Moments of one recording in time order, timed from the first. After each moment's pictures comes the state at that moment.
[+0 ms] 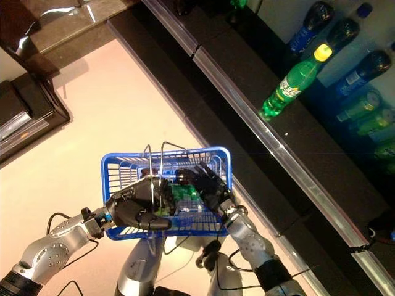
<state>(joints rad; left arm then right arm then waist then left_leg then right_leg) 0.00 0.71 -0.27 -0.17 -1.06 0.21 -0.59 -0.16 -0.35 0.33 0.16 1.15 0.11 0.02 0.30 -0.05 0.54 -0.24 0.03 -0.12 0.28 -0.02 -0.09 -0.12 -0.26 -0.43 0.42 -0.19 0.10</state>
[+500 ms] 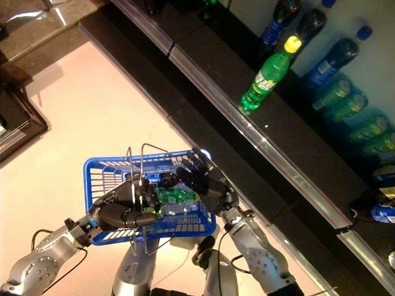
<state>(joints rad) 0.14 0.66 -0.09 -0.15 -1.05 0.20 -0.59 0.05 -0.44 0.24 -0.27 1.06 0.13 0.09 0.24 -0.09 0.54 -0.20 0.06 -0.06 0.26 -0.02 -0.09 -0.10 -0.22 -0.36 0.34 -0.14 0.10</state>
